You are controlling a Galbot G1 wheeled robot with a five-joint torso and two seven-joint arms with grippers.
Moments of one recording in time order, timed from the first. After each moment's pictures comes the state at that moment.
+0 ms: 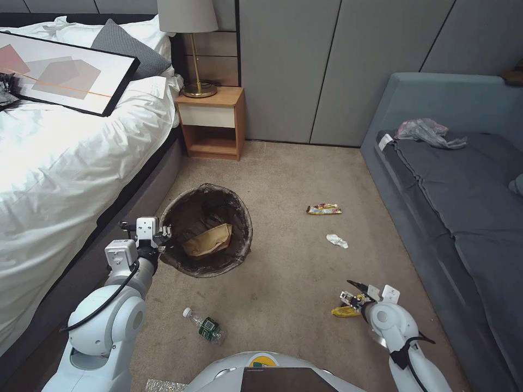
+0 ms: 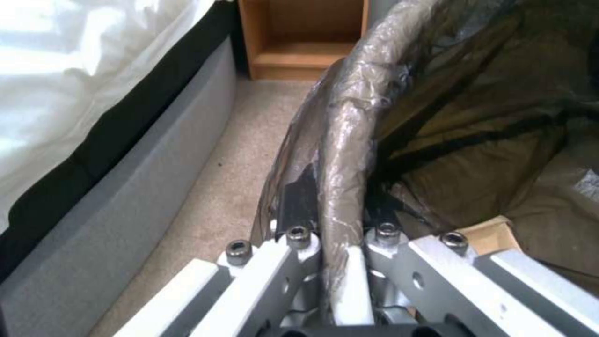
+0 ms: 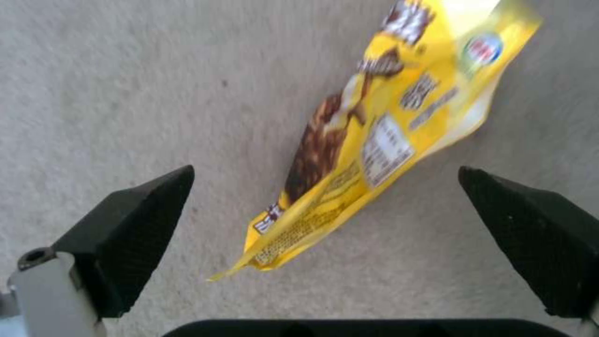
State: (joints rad) left arm 1.48 -1.35 -0.66 -2.41 -0.31 0.73 -0.15; right arm -1.41 1.31 0.65 1.68 0.98 -0.72 0.61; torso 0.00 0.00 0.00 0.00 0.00
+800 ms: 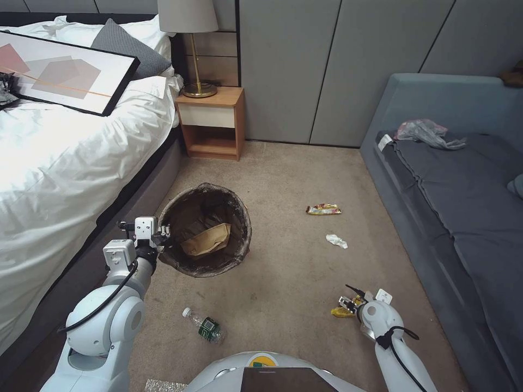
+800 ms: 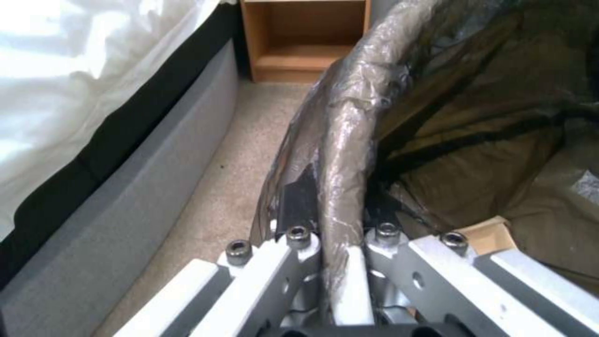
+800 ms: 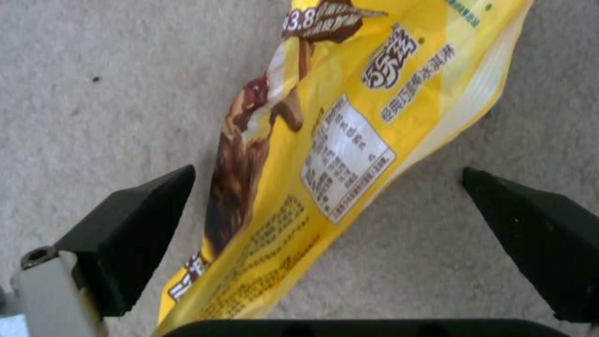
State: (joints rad) left arm 1.48 -1.34 -0.67 -2.42 -0.31 0.73 -0.15; right arm -1.30 1.34 0.66 1.43 0.95 -0.68 0.60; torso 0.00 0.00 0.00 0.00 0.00
